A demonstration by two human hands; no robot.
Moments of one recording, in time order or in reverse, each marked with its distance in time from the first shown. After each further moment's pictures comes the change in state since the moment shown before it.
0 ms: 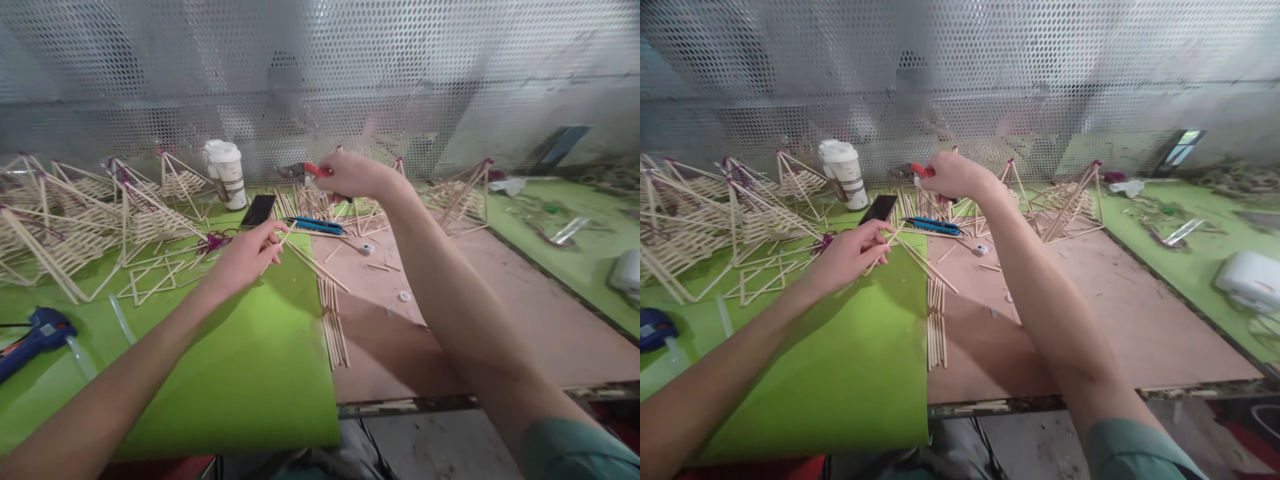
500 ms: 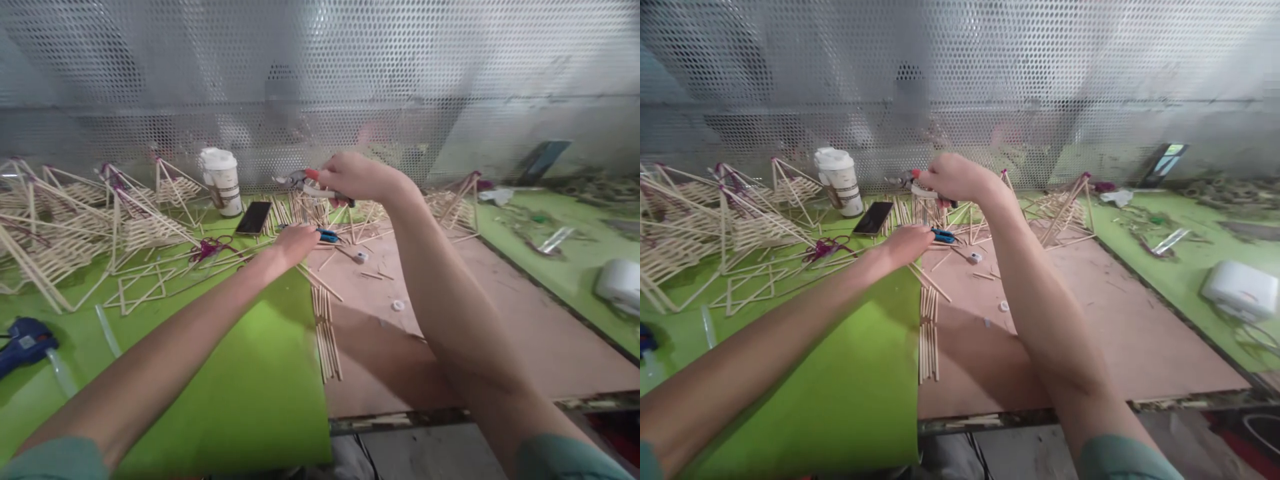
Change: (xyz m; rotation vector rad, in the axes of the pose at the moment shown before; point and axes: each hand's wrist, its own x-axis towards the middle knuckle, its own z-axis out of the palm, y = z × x) left_hand 0.111 0.007 0.074 0.720 -0.182 0.374; right_hand -0.006 0.012 -0.015 0.032 0.060 -0.076
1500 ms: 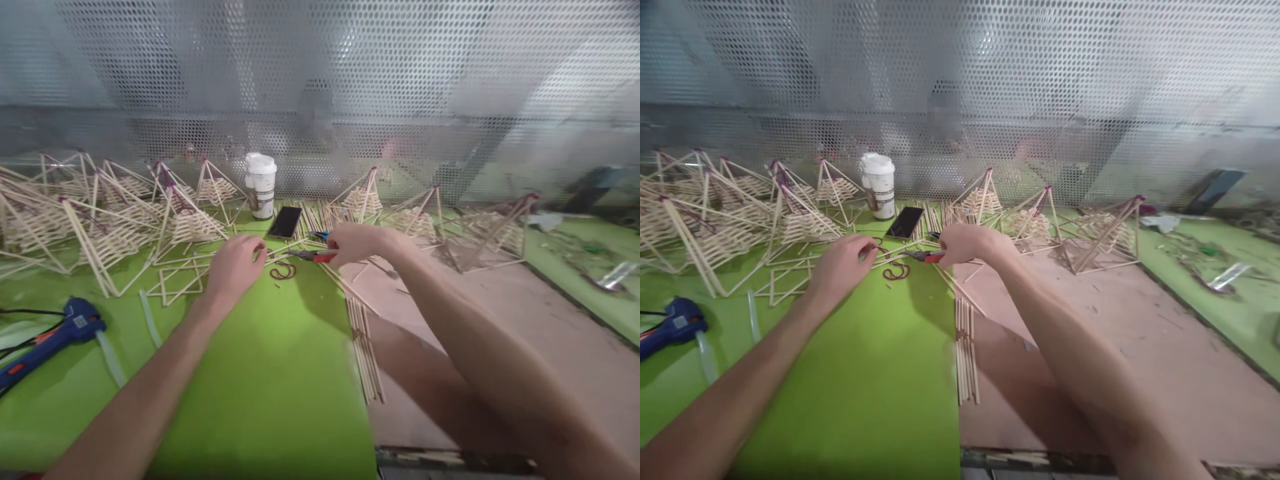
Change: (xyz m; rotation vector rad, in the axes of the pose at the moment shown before) left_hand -0.166 -0.070 -0.008 -0.254 0.386 -0.598; right_hand 0.024 -0.029 0.089 -0.346 -0.501 -0.110
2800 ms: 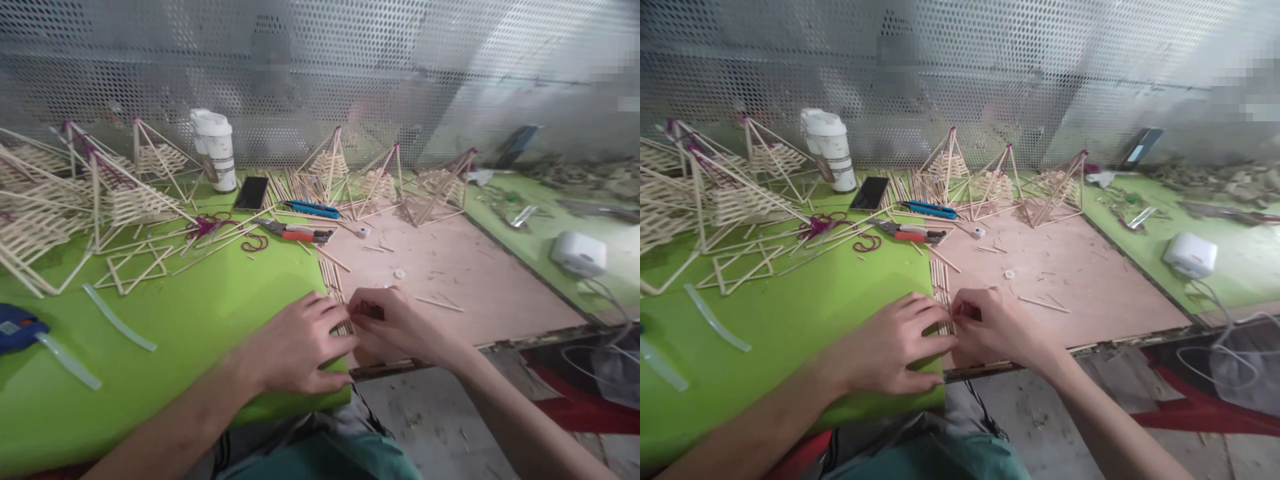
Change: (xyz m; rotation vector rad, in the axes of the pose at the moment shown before) left_hand -0.109 0.124 0.001 -0.283 -0.420 1.018; right_hand -0.186 -0.067 0.143 0.857 0.301 0.185
